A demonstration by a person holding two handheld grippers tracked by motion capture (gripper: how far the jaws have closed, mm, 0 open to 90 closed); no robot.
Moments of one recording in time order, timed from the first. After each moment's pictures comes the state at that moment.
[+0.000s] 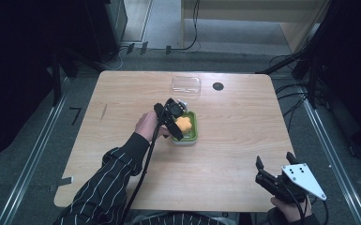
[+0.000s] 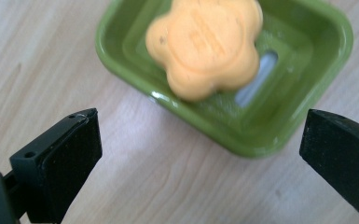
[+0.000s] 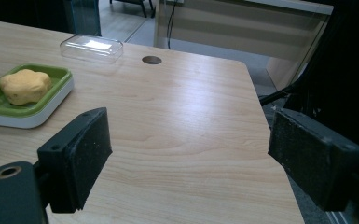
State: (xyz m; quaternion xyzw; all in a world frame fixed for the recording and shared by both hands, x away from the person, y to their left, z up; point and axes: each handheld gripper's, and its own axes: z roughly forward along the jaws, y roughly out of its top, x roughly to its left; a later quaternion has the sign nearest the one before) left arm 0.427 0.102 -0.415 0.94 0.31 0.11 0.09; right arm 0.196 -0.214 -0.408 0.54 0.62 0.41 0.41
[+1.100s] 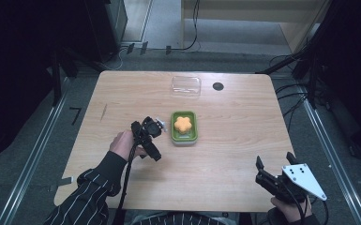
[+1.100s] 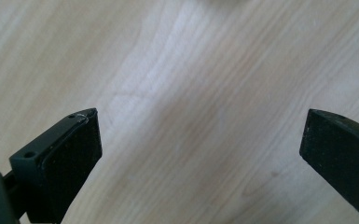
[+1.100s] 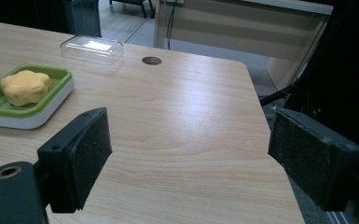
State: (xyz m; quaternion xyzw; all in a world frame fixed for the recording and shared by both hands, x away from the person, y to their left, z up) left arm 0.362 0.163 -0.420 0.94 0.32 0.08 0.05; right arm 0.196 -0.214 -0.408 0.54 0.61 0.41 0.41
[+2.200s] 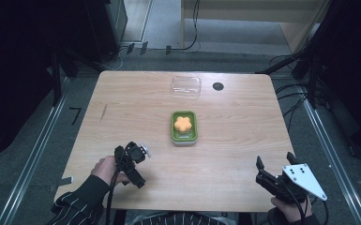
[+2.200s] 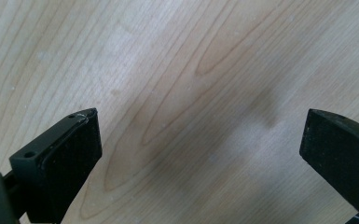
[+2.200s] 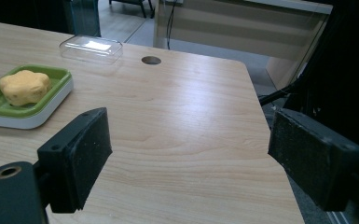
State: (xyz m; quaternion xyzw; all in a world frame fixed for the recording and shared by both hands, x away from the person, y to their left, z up) left arm 0.298 0.206 -0.445 0.94 0.33 0.04 0.02; right arm 0.196 -0.215 -0.408 0.54 0.62 0.41 0.41
